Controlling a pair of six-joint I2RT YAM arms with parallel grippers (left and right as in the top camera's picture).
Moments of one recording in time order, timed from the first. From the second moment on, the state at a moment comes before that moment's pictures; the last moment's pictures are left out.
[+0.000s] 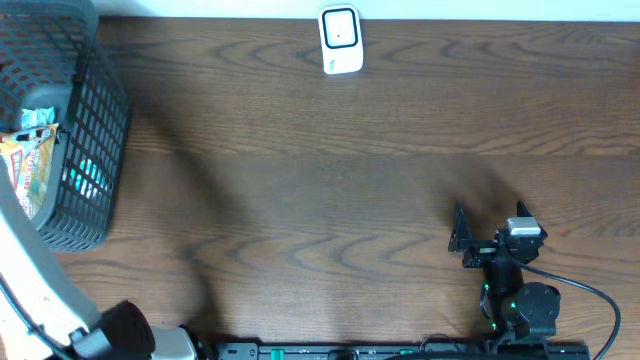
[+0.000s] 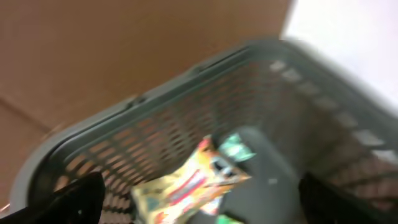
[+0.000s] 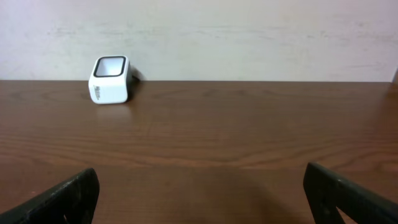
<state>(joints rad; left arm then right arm) 0.53 1.60 2.00 -1.00 -0.37 -0.21 0.04 0.01 0.01 -0.07 -0.01 0.02</state>
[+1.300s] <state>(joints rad) 0.66 2.04 1.65 -0.95 -0.28 0.25 0.04 0.01 0.01 -0.07 -0.01 0.02</state>
